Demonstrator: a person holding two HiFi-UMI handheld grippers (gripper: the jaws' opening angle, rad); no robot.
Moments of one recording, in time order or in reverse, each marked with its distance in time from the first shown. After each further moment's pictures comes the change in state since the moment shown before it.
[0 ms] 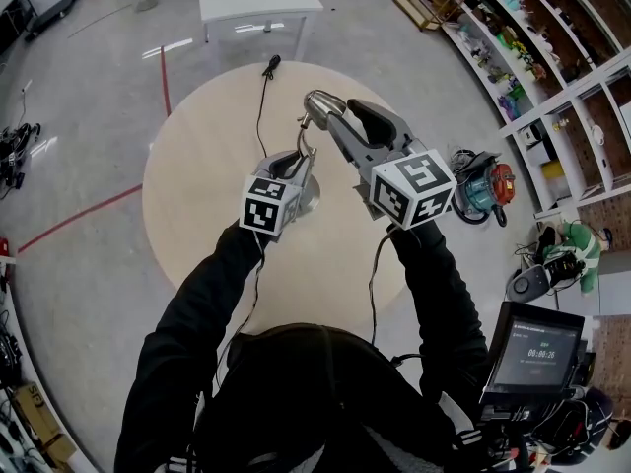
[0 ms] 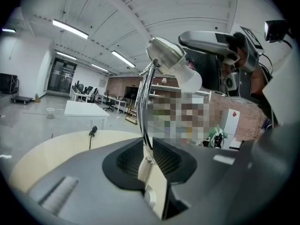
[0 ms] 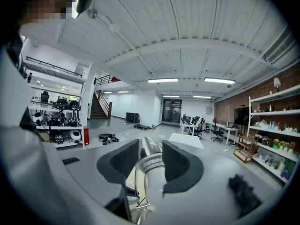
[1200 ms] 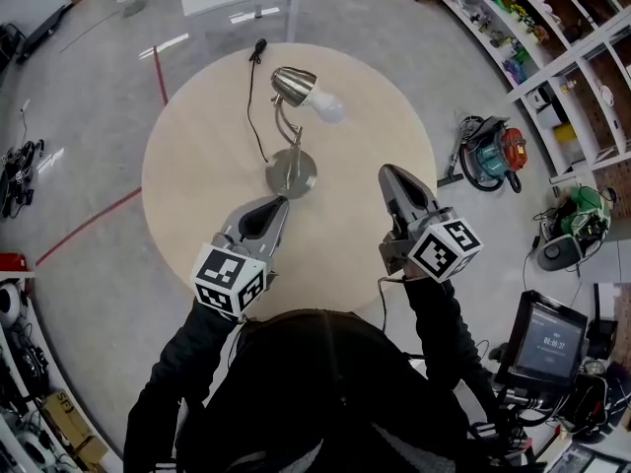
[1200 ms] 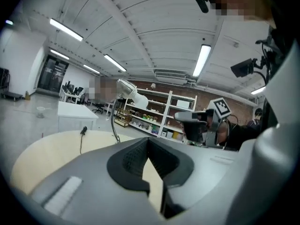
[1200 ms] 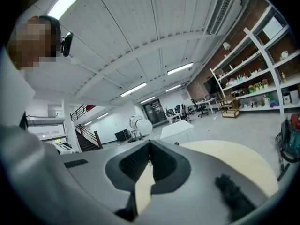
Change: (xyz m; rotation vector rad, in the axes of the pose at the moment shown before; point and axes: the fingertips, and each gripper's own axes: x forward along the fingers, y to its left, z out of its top) left arm -0.128 -0.084 -0.001 0.021 -0.063 -0.125; right arm -0.147 -0.011 -0.106 0.504 -0.119 -0.143
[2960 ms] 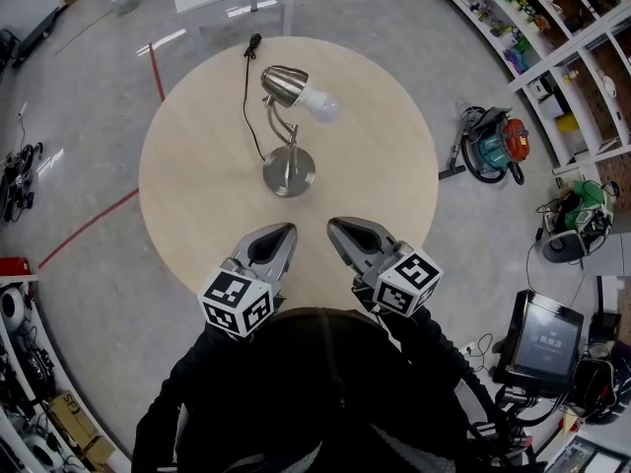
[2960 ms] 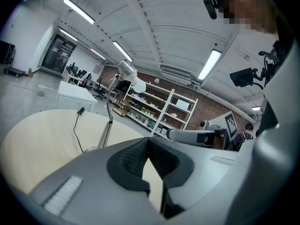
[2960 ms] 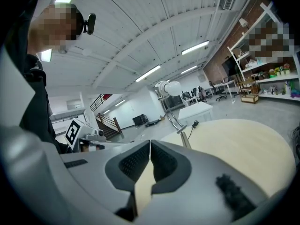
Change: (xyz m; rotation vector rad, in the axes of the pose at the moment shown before) left arm -0.007 -0.031 -0.041 -0.179 0.086 -0.040; right arm -0.009 0.081 -0.099 0.002 0.214 0.220
